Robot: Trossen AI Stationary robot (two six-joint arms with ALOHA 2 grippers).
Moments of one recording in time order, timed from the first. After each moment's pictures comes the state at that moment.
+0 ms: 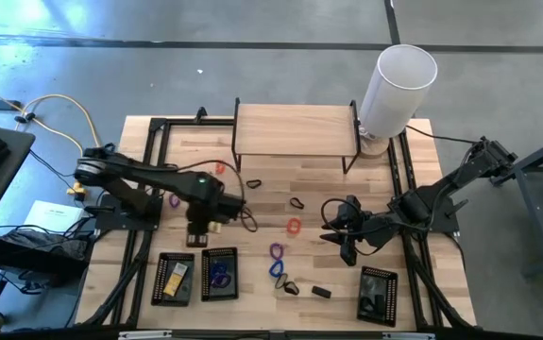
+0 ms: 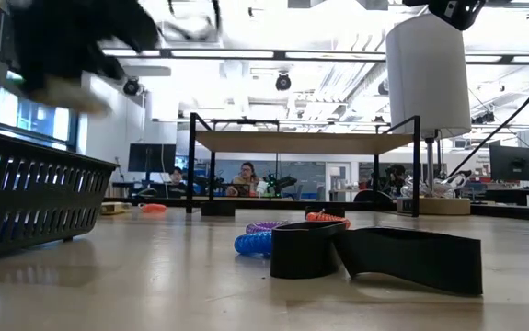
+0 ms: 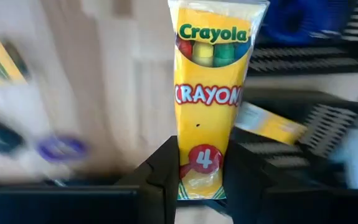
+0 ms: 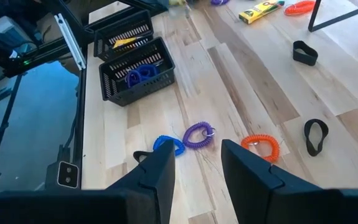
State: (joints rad) left arm -0.18 1.52 1.31 -1.45 0.21 -0.27; right arm 0.53 1.18 0.96 -0.46 0.43 0.73
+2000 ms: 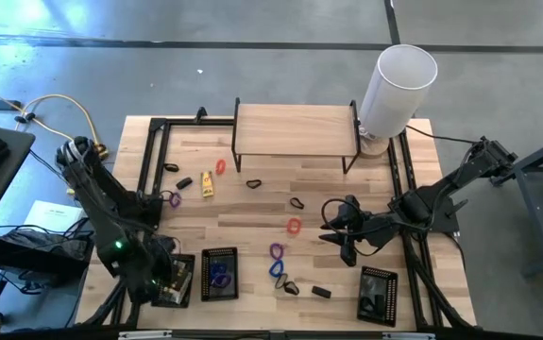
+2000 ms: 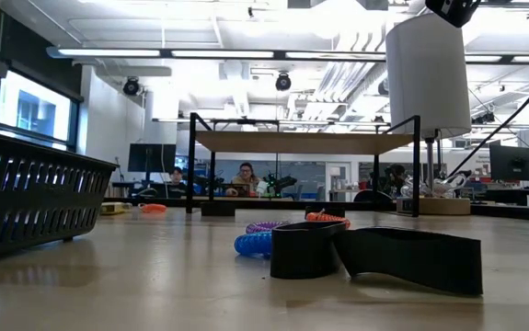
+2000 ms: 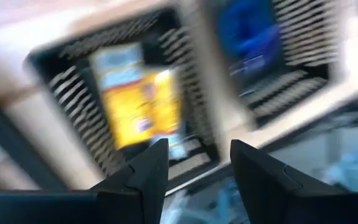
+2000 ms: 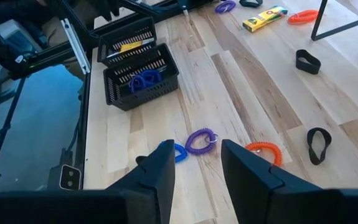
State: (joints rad) left arm -1.01 1.25 1.02 -0.97 -0.19 -2.22; right arm 0.54 1.18 0.96 -0.43 0.43 0.70
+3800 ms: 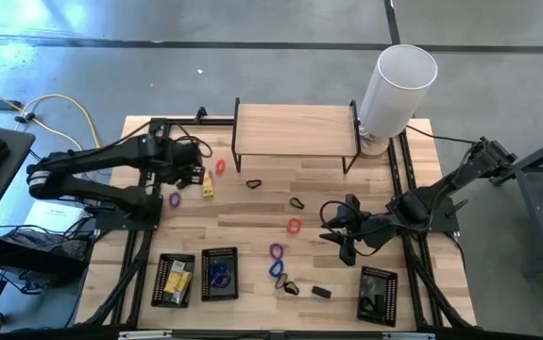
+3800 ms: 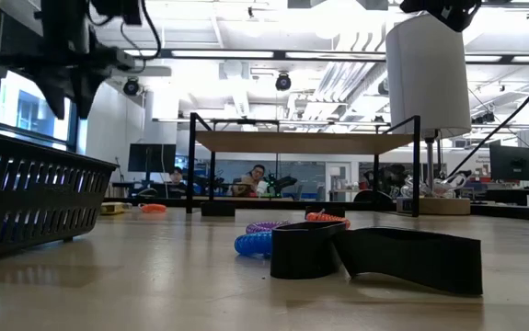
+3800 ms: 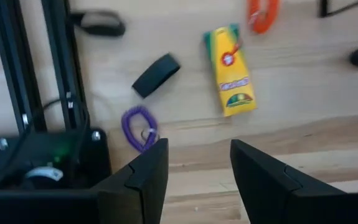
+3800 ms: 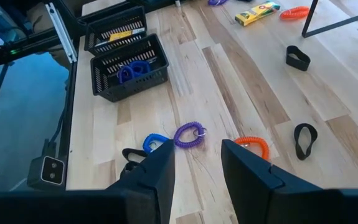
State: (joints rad) left arm 0.30 1.04 0.99 -1.34 -0.16 -1.20; right arm 0.53 1.19 0.96 -0.47 0.45 0.68
